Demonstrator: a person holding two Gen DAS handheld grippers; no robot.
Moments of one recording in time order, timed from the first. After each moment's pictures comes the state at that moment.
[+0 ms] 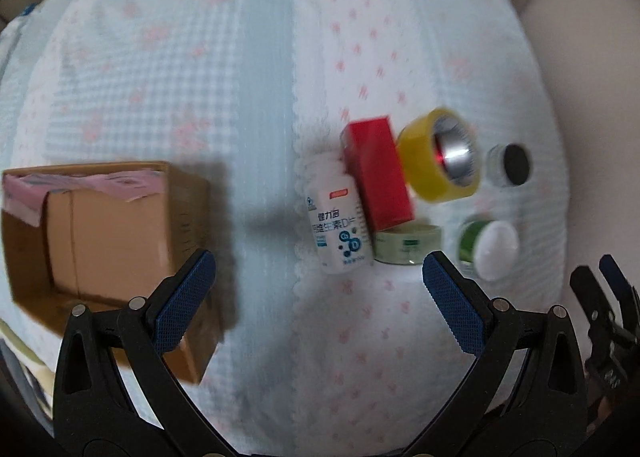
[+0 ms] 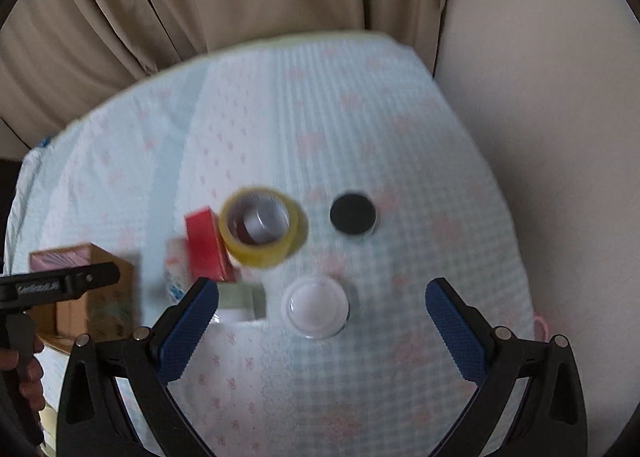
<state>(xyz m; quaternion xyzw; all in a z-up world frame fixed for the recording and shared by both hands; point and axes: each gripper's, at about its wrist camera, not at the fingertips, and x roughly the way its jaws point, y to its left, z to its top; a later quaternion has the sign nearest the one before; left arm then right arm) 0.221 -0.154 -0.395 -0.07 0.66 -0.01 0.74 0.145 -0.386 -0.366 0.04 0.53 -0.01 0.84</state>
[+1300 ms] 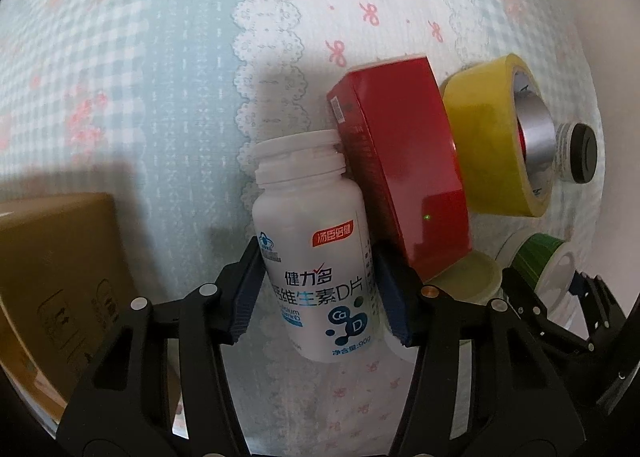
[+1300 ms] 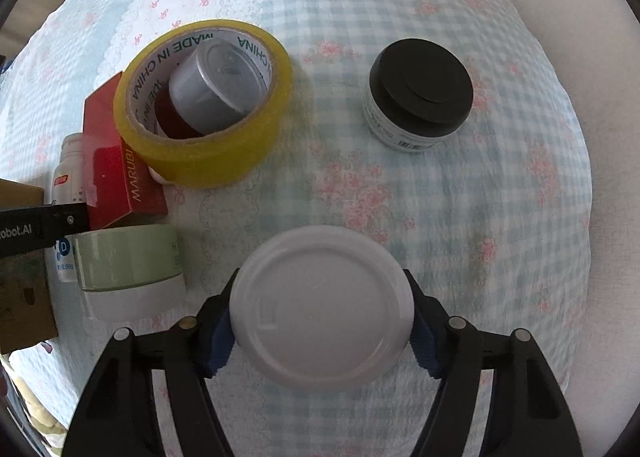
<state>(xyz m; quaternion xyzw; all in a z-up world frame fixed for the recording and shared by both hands) 0.264 -0.175 -0.516 -0.07 0.73 -0.04 0.68 0.193 -0.366 -0.508 -0.02 0.67 0.00 0.75</state>
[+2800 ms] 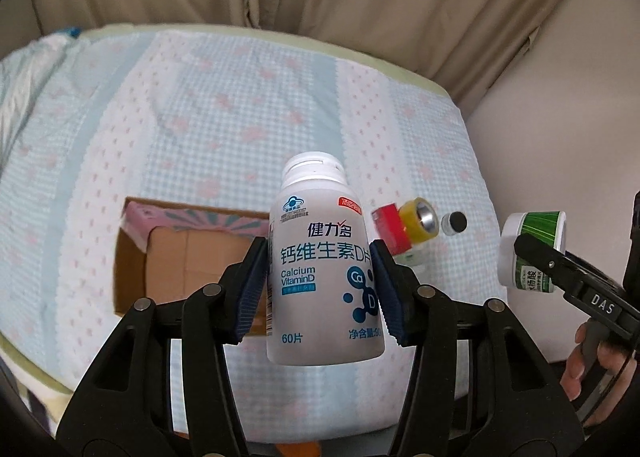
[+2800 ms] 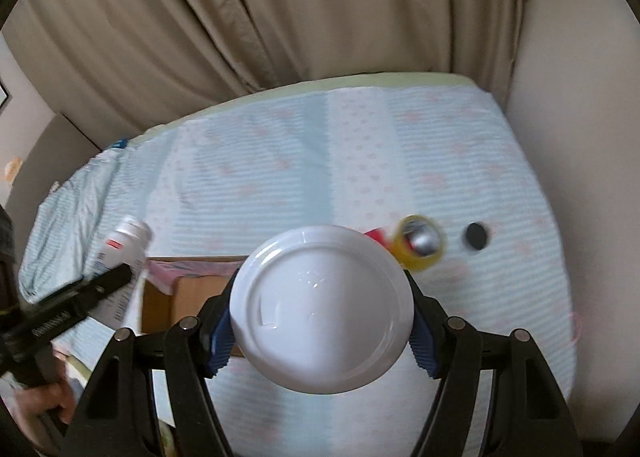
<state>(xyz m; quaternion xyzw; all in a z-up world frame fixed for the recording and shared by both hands) 0.108 0.061 -0.195 -0.15 0.52 -0.06 0.84 0.103 -0.179 -0.199 0.07 0.50 0.08 0.86</state>
